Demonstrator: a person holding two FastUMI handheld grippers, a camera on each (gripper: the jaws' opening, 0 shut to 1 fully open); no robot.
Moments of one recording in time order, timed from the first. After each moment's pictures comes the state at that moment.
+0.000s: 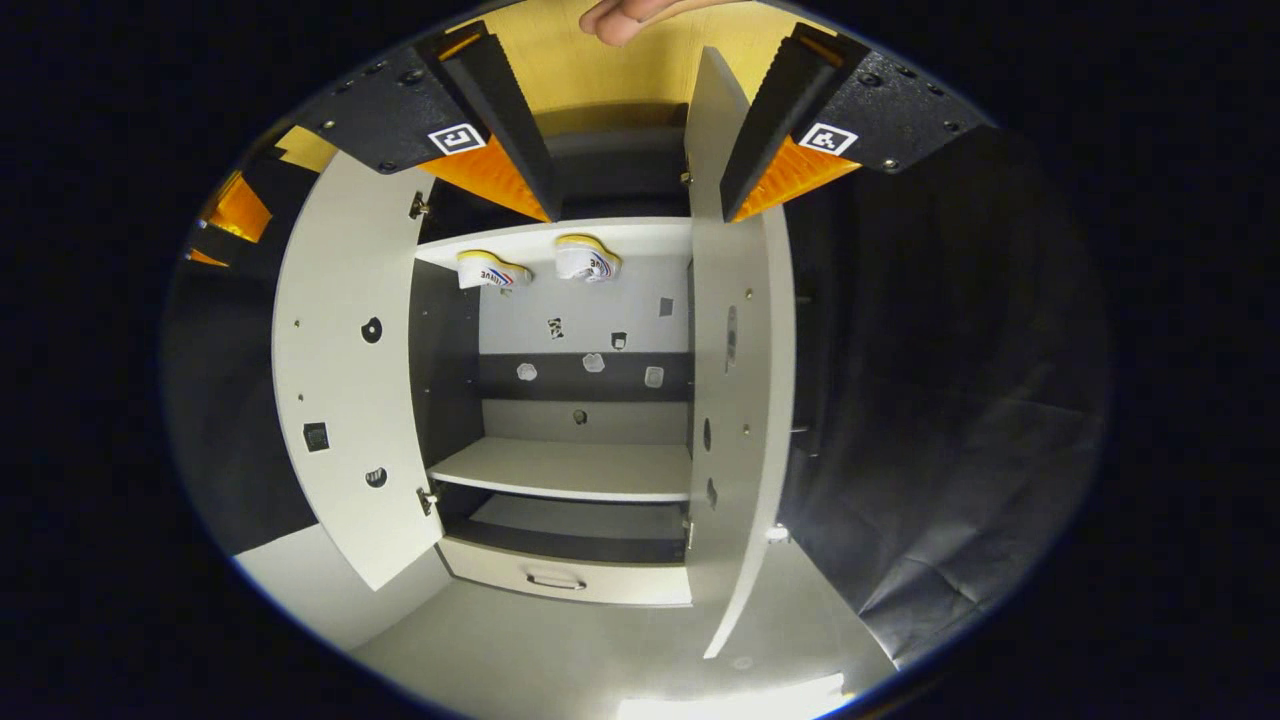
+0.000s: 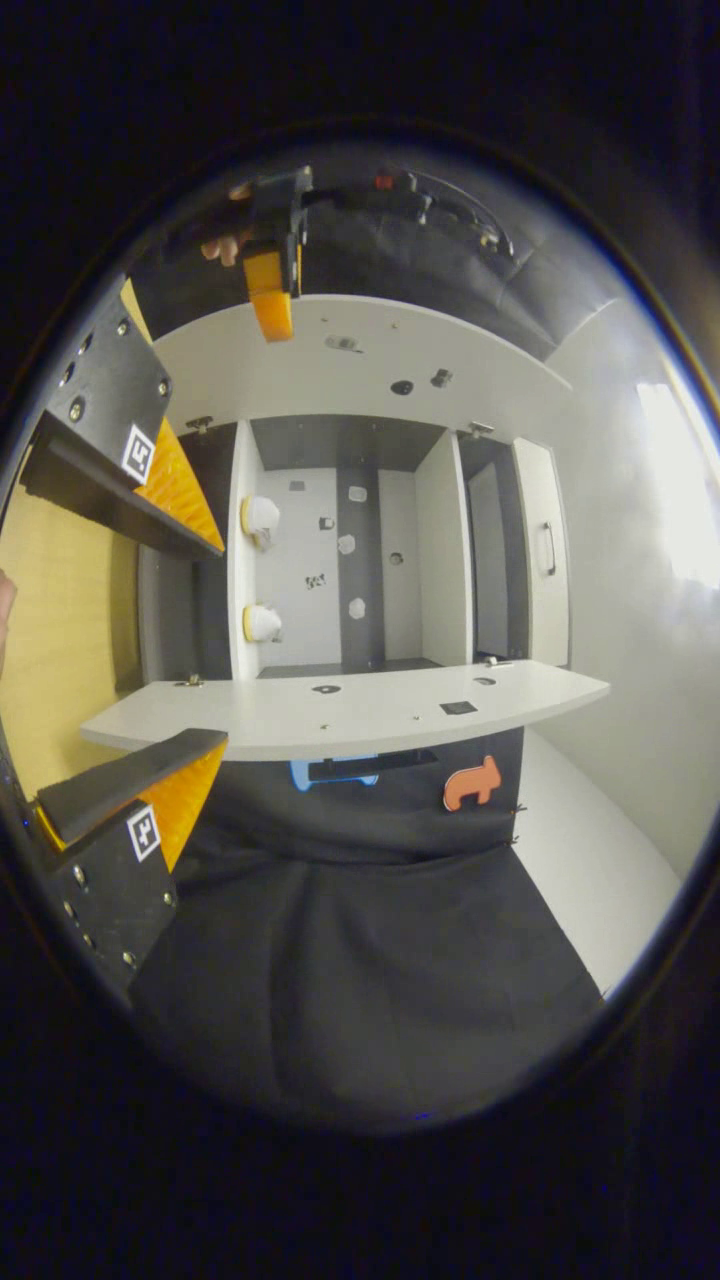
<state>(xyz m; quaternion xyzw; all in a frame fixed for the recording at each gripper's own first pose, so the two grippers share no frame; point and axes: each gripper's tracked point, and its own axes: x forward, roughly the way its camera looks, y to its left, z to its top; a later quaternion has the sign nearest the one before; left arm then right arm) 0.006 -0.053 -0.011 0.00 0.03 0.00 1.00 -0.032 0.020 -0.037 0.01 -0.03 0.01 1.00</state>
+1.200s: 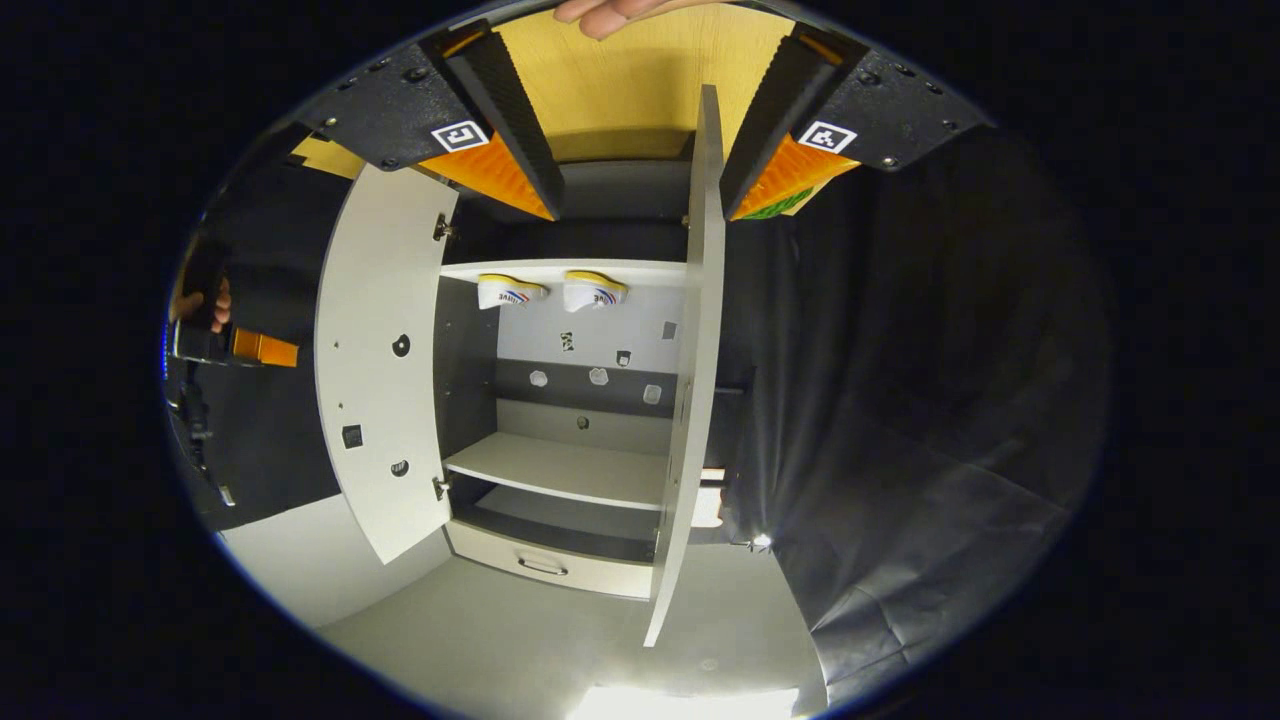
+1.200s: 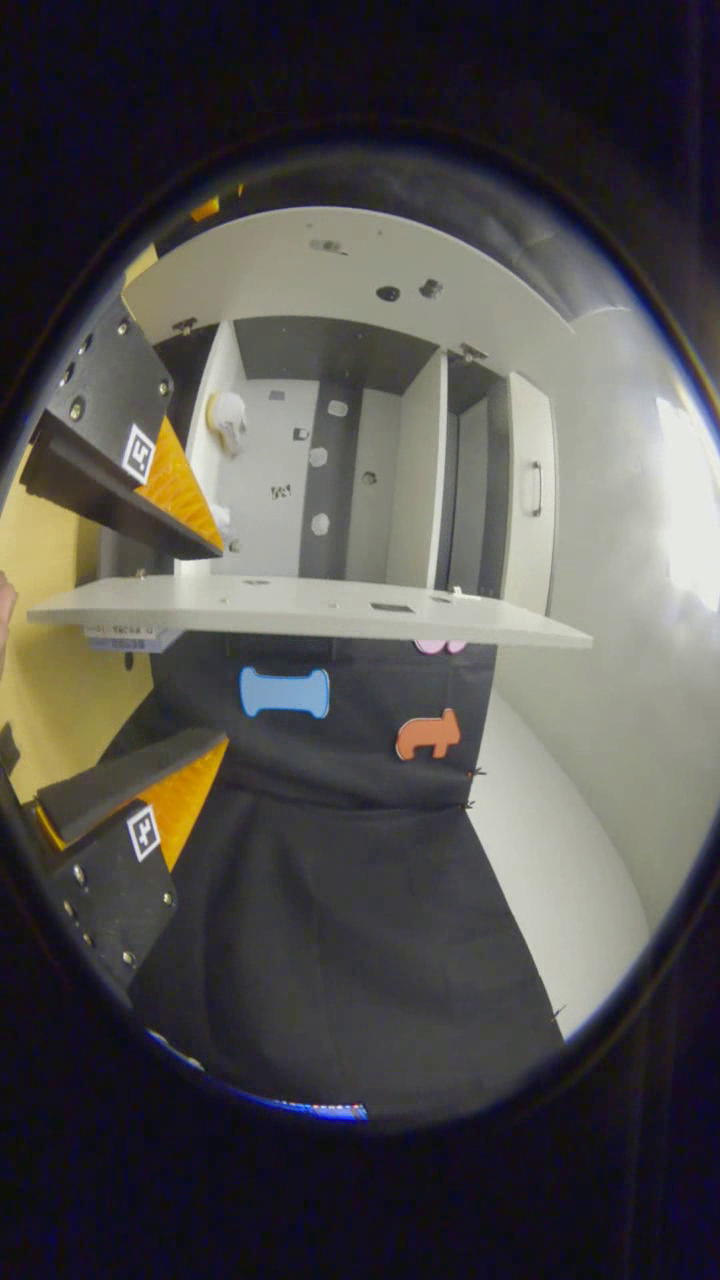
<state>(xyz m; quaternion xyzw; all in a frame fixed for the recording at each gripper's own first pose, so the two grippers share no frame) -0.048 -0.021 -0.065 -0.05 0.02 -0.04 1.00 0.026 -0.083 0.062 -0.06 -0.08 -0.07 0.99</state>
